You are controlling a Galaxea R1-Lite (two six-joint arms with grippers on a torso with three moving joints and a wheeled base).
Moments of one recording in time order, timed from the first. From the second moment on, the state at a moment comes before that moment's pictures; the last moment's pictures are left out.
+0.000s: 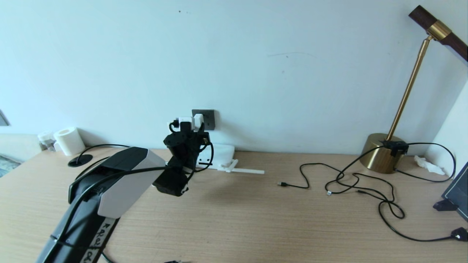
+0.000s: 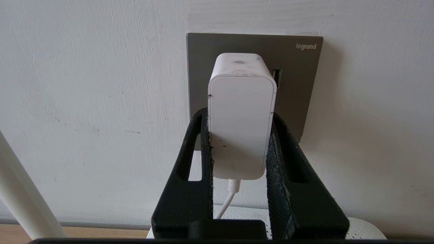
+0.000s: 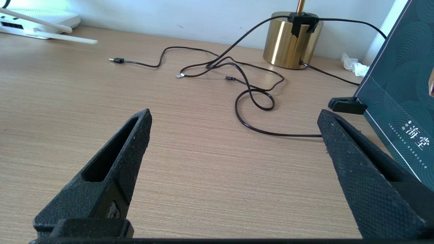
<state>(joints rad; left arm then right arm) -0.31 2.65 -1.62 -1.33 0.26 0.10 0.00 0.00 0.00 -0.03 0.01 -0.08</state>
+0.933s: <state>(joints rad) -0.31 2.69 -1.67 -1.30 0.26 0.10 0.00 0.00 0.00 -0.03 0.01 -0.08</state>
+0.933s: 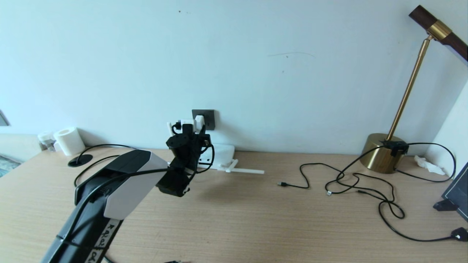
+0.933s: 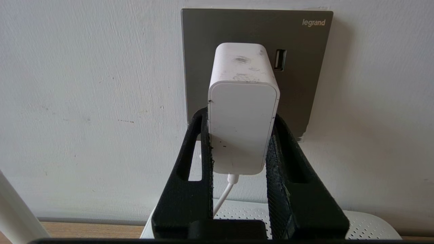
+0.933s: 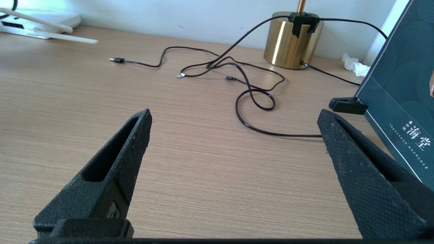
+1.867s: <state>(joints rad) -0.31 2.68 -1.71 -1.24 0.26 0.10 0.00 0.00 0.00 -0.03 0.01 -0.08</state>
